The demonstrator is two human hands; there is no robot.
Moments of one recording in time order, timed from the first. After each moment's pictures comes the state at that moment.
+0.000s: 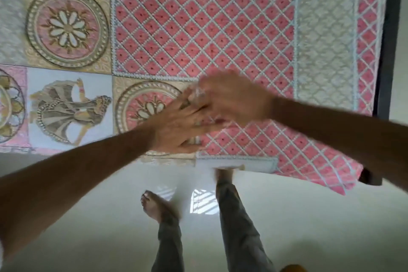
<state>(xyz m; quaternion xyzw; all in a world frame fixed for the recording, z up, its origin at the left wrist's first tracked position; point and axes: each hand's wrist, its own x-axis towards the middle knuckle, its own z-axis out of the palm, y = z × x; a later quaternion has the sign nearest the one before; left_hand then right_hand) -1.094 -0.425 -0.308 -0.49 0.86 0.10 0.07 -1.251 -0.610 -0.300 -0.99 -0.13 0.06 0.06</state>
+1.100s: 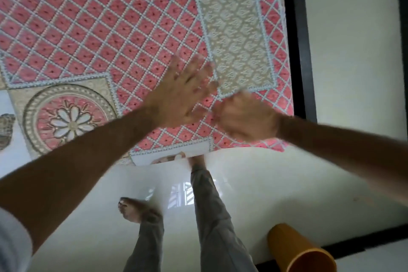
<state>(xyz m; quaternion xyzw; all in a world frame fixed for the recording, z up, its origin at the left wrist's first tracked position) -1.227 -0.543 -0.319 -0.50 0.86 0.07 0.07 -1.466 -0.606 -0.282 -1.00 0.00 0.09 0.04</state>
